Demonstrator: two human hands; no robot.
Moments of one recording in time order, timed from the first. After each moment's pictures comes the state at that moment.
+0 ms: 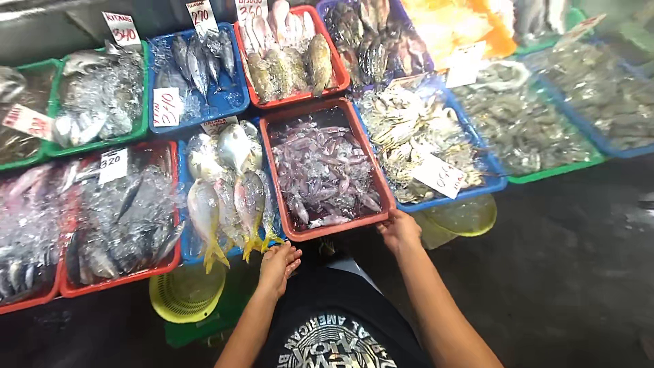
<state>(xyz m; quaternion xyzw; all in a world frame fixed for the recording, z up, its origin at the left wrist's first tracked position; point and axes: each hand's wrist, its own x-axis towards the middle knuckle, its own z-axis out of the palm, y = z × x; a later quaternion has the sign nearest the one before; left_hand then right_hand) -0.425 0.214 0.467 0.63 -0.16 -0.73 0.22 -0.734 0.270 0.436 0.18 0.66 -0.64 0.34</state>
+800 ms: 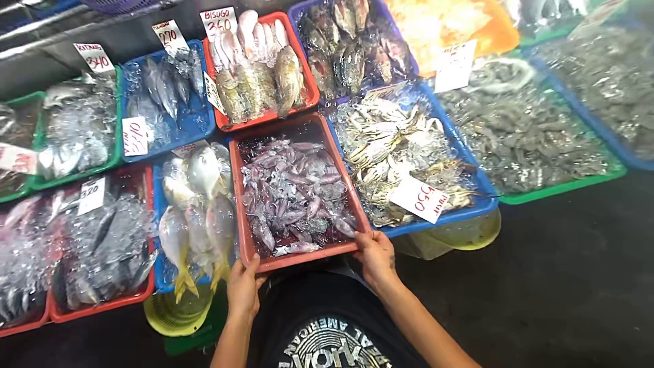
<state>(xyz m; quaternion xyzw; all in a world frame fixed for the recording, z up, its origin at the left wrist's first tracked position) -0.488 0.195 0.501 0.70 -0.22 -0.59 0.34 -0.751 0.267 0.471 0.11 0.70 -0.58 0.41</state>
